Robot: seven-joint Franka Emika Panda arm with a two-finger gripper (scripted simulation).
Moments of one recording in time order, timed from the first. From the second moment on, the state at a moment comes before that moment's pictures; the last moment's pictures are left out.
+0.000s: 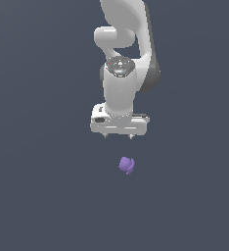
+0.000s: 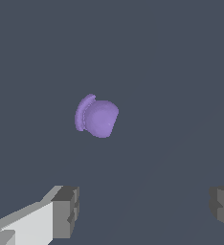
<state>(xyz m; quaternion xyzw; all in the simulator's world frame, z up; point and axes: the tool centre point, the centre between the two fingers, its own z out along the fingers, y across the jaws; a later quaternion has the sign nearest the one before) 0.018 0.015 0.178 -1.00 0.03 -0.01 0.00</state>
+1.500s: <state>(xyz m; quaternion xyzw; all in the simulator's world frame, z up) 0.079 0.057 0.090 -0.98 0.21 0.00 0.00</state>
